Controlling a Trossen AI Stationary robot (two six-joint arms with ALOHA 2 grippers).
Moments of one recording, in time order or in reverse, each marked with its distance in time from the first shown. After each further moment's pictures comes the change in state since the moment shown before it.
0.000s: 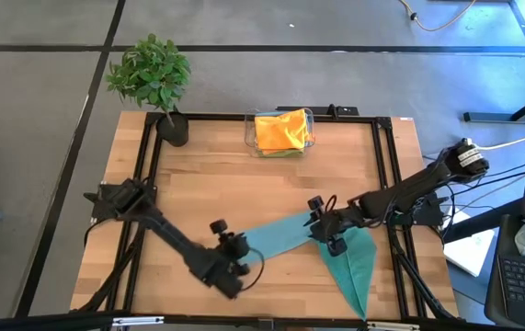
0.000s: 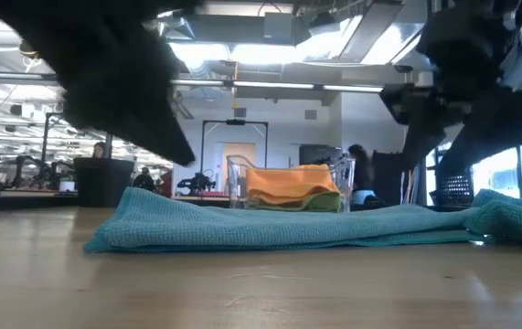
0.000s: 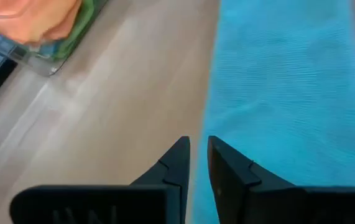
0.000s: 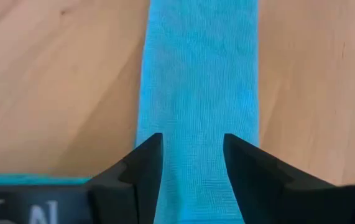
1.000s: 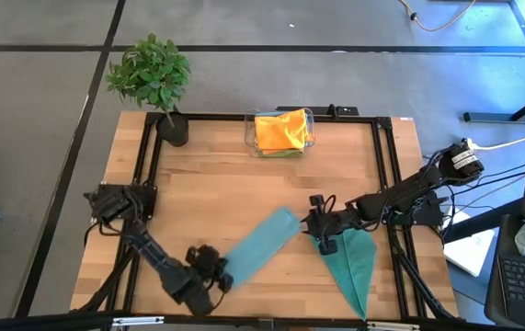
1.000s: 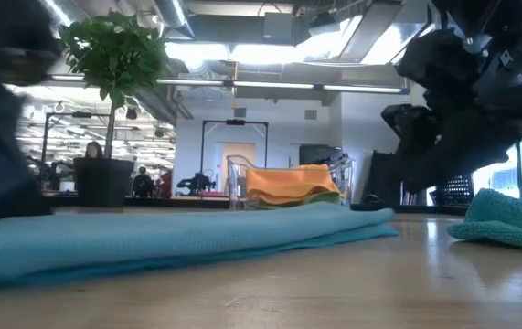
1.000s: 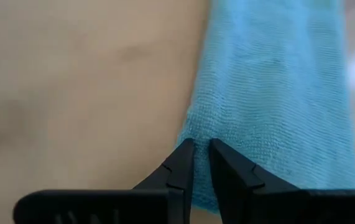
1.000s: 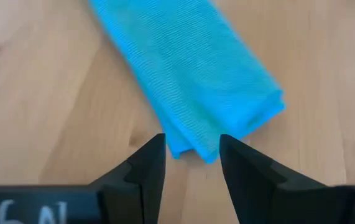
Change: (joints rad) left arm -0.220 0.000 -0.170 0.161 0.164 -0.933; right arm -0.001 0.068 -0.050 0.163 0.109 0.210
